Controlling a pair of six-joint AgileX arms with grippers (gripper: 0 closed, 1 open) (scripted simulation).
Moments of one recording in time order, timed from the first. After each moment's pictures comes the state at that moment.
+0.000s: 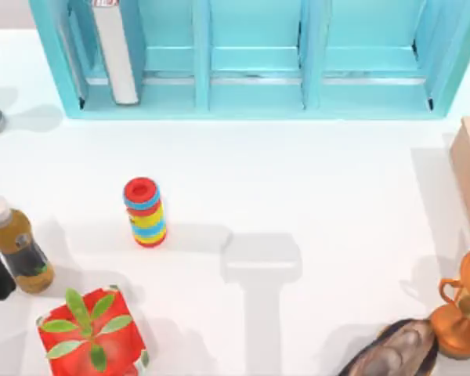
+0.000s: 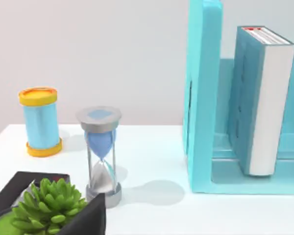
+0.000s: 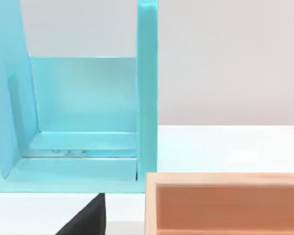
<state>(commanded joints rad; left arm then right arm) 0.00 0.00 0.00 0.00 0.00 0.00 0.00 0.00 0.00 0.00 0.00 0.00</state>
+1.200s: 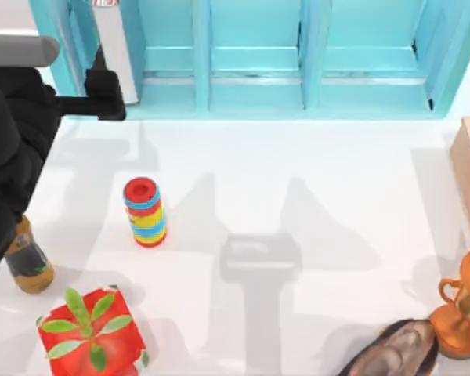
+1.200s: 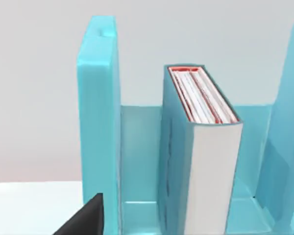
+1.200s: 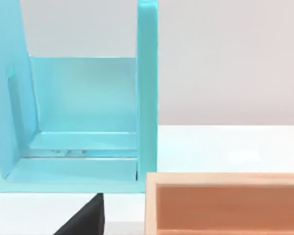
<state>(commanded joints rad) -0.28 1.52 0.55 0.93 -0.17 -0.02 0.00 0.00 0.00 0.00 0.00 0.00</state>
